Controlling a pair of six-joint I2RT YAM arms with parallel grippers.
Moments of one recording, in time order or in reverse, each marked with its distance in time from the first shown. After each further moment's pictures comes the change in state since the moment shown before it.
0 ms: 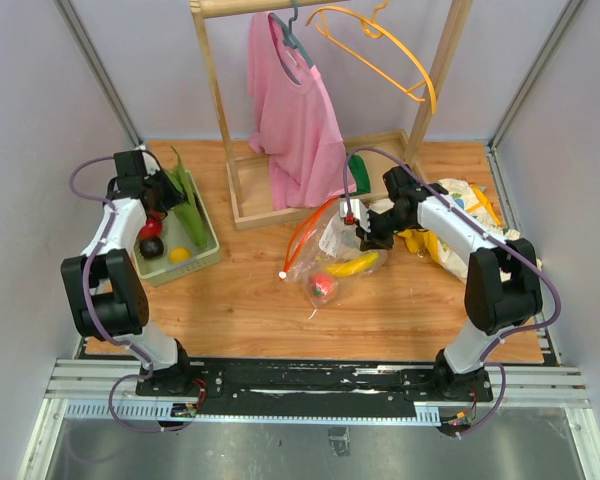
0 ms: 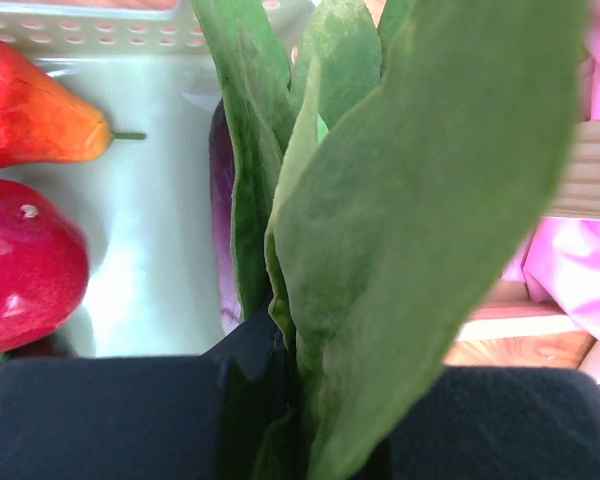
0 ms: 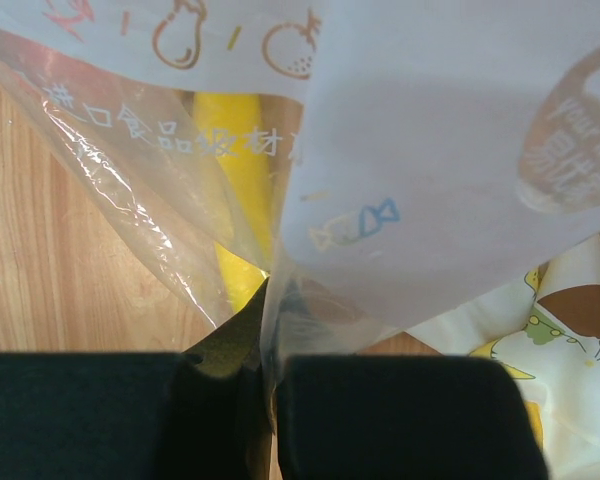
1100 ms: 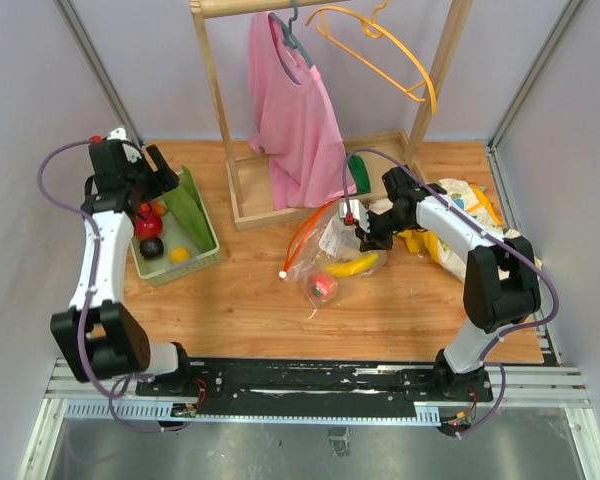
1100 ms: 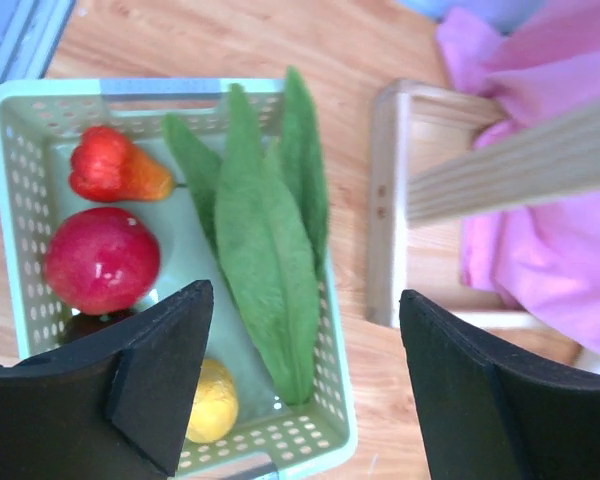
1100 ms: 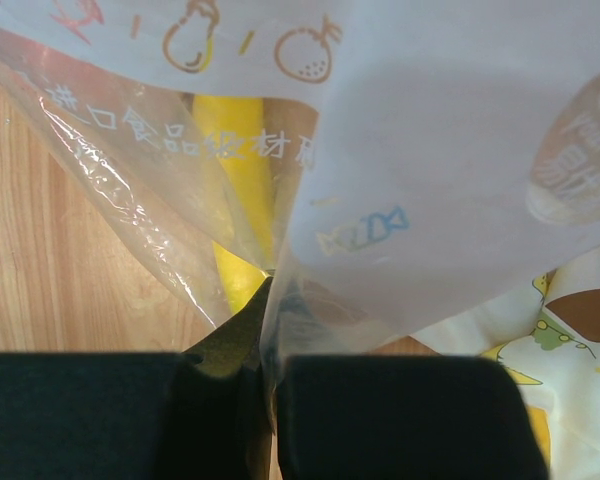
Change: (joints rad) left arm 0.005 -0.165 0.092 -0.136 -0.113 0.076; right arm 0.000 0.016 0.000 0.002 -0.001 0.000
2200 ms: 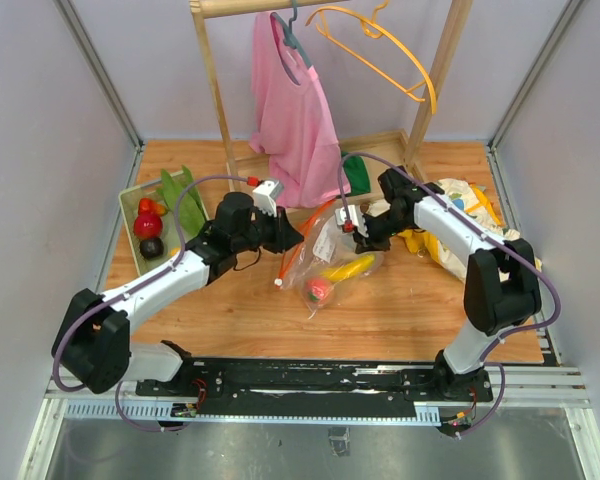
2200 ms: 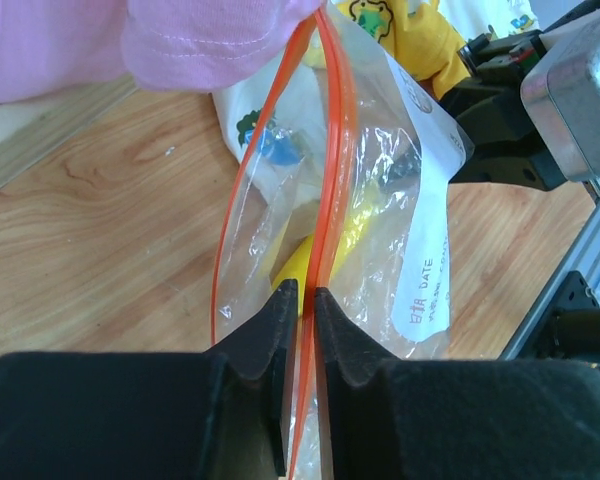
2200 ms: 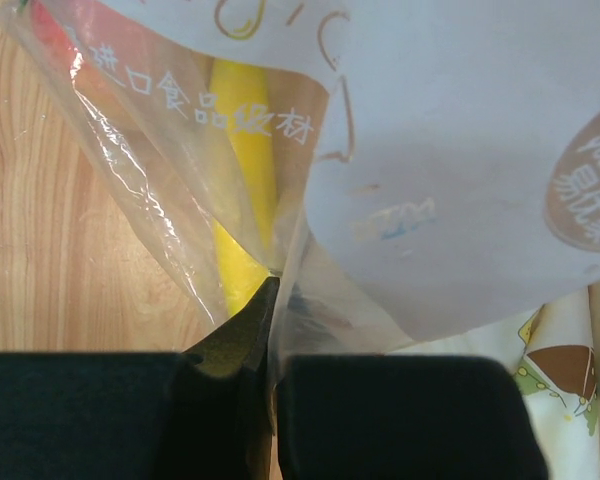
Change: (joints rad) left arm -0.794 -0.100 -0.455 0.544 0.222 -0.099; right arm 0.028 -0.014 0.015 -0.057 -0.040 -0.124
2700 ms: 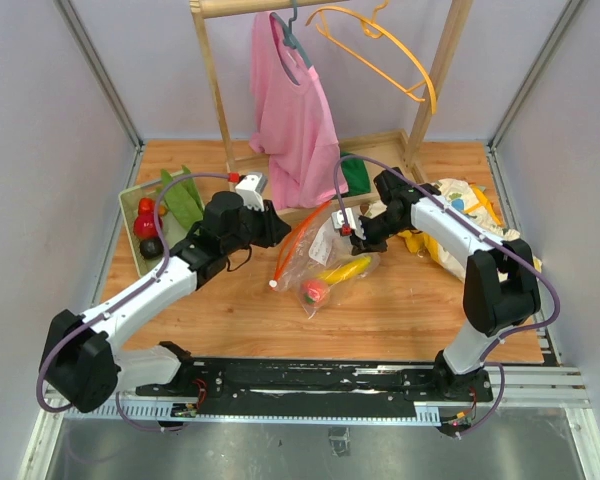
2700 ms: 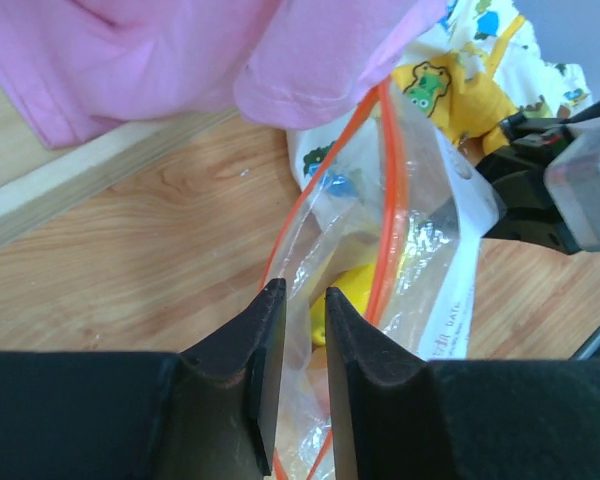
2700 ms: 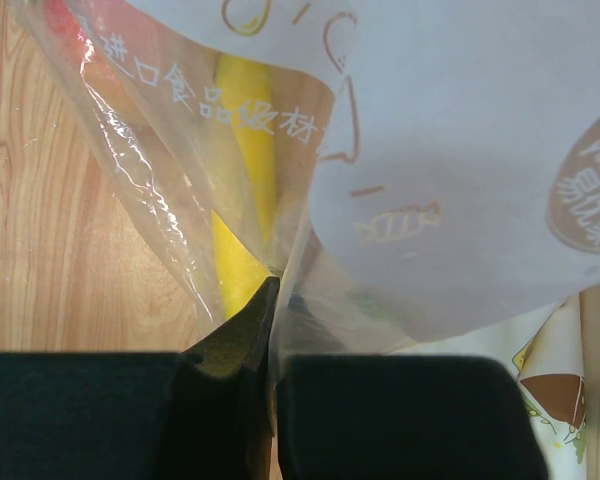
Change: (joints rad) left arm 0.003 -0.123 0.014 -0.091 -0.192 -0.014; right arm 0.027 -0.001 0.000 0.001 -0.013 -0.028
